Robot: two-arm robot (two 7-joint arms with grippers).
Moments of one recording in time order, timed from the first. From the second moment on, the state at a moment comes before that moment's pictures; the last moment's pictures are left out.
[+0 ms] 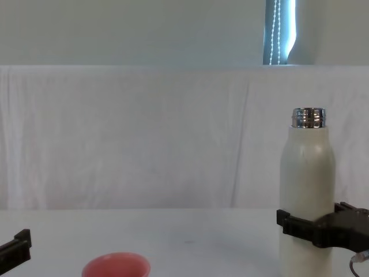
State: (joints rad) left arm 0.27 0.24 0.04 -1.85 -0.25 -0.02 -0.02; right arm 0.26 0.24 -0.27 -1.32 0.26 -0.08 0.32
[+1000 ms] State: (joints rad) left arm 0.27 0.24 0.04 -1.85 -0.25 -0.02 -0.02; right arm 0.26 0.22 -0.24 -1.28 0.26 -0.10 0.31
